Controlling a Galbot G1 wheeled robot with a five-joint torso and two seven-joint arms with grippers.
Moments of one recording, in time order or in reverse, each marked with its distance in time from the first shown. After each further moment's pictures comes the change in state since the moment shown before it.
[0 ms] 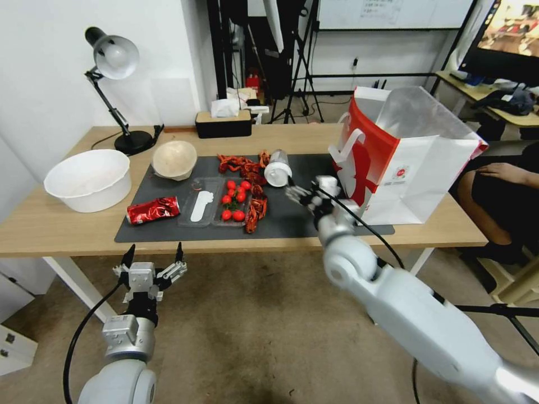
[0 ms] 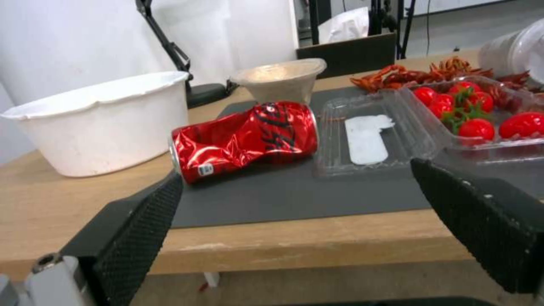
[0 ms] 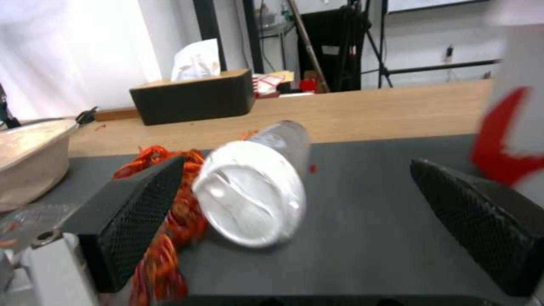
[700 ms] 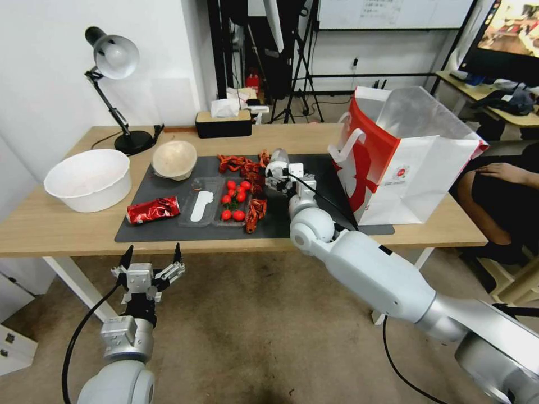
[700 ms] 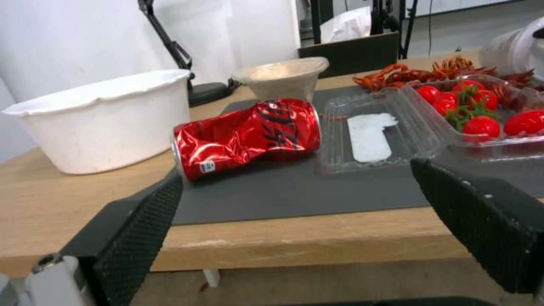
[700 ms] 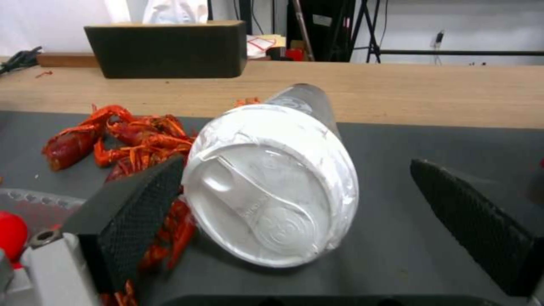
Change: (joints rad) left arm -0.002 0.000 -0.003 0.009 -0.005 -0.012 -0.002; right arm 0.187 0.112 -0.147 -0.249 0.031 -0.051 0.059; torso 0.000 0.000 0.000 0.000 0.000
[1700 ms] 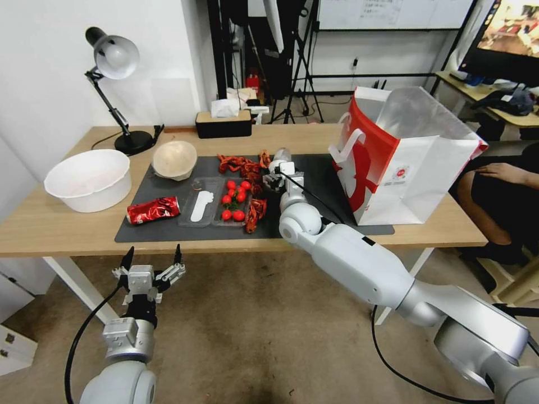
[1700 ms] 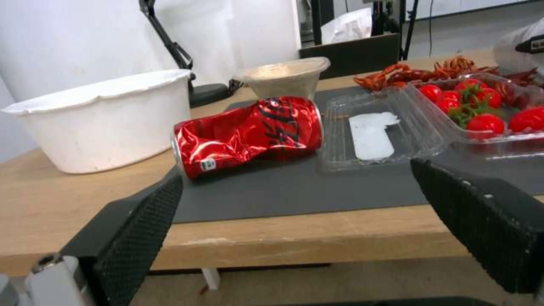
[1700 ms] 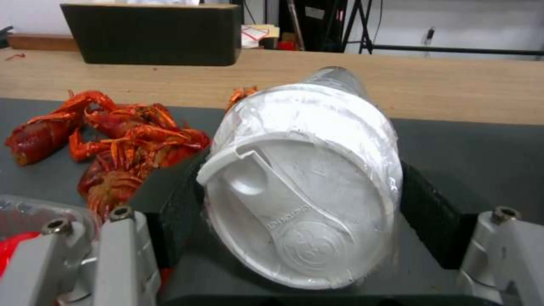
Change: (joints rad) left arm -0.008 0.003 0.000 0.029 -0.002 -0.029 -0.001; right arm 0.053 0.083 -0.039 -0.143 -0.008 -0.017 0.008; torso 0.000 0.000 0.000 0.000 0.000
